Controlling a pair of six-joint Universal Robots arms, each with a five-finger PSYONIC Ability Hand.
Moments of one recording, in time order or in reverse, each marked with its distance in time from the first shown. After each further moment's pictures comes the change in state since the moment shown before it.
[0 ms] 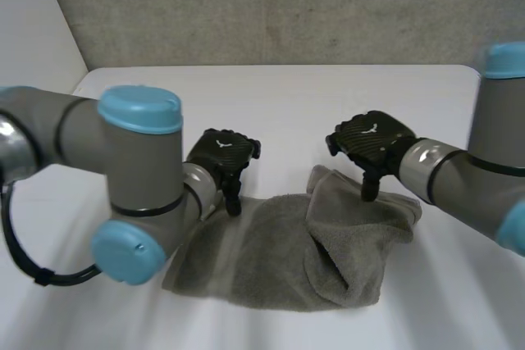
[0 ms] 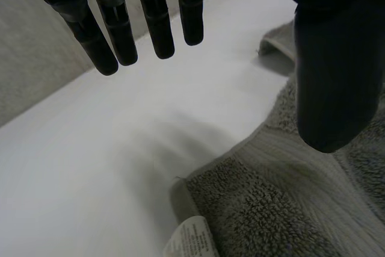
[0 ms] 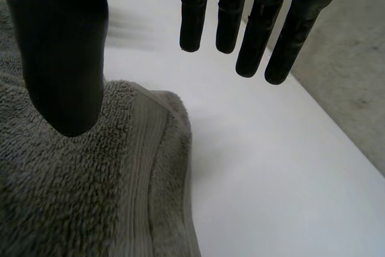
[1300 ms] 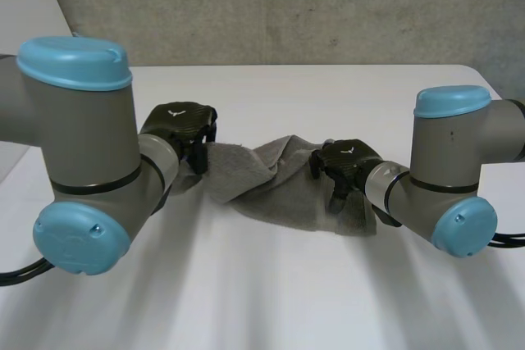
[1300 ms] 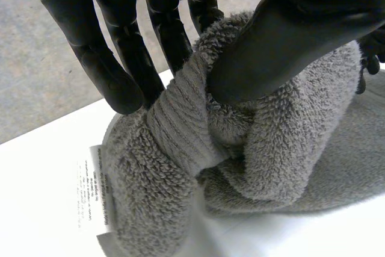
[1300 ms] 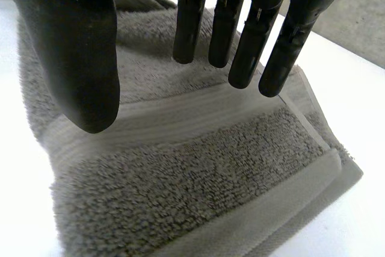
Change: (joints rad) left arm 0.055 0.197 -0.058 -0.070 -0.124 -0.173; right arm 0.051 0.226 -0.086 -0.099 0.055 0.291; left_hand 0.983 1.013 1.126 1.086 1.075; right_hand 0.120 0.132 0.119 0.124 0.127
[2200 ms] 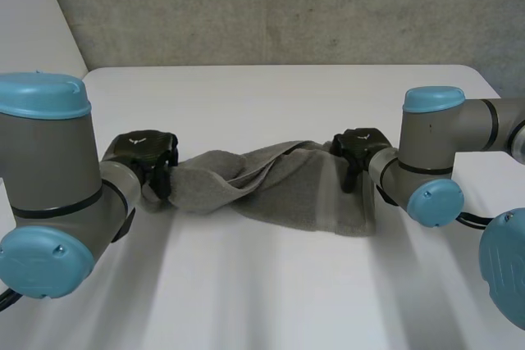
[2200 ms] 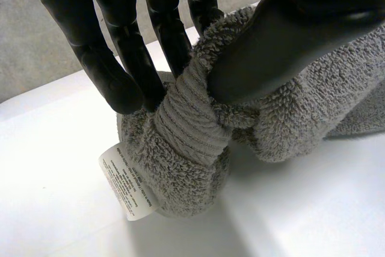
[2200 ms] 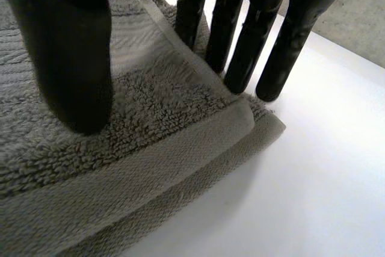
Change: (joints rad) left arm 0.120 0.084 -0.237 0.069 0.003 0.000; right arm -0.047 0.288 -0.361 0.031 0.135 0.042; left_hand 0.000 0.000 0.000 0.000 0.000; right_hand 0.143 0.122 0.137 0.122 0.157
